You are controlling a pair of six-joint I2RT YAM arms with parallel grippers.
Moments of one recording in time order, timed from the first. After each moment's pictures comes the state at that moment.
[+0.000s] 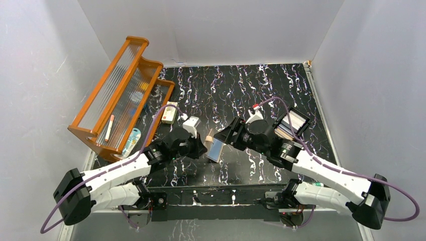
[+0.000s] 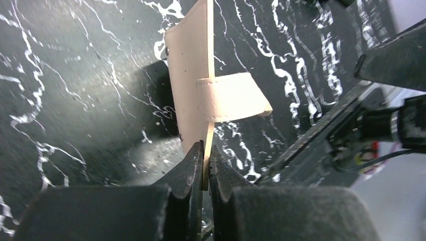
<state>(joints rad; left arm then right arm) -0.91 1.06 0.61 -0.15 -0.02 -0.52 0.97 0.96 0.75 -0.23 0.09 1.12</state>
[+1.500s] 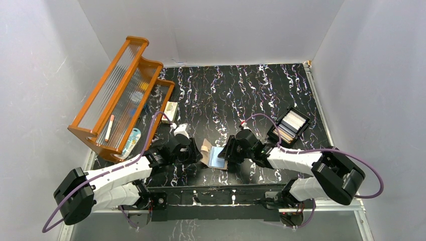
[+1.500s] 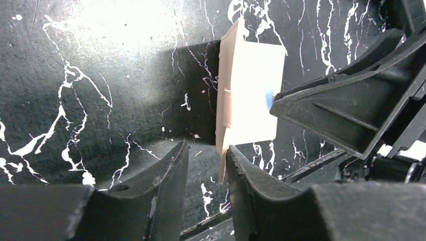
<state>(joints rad) -0.91 1.05 0.50 -0.22 -0.15 -0.89 0.88 1.31 0.48 0.07 -0.07 1.07</state>
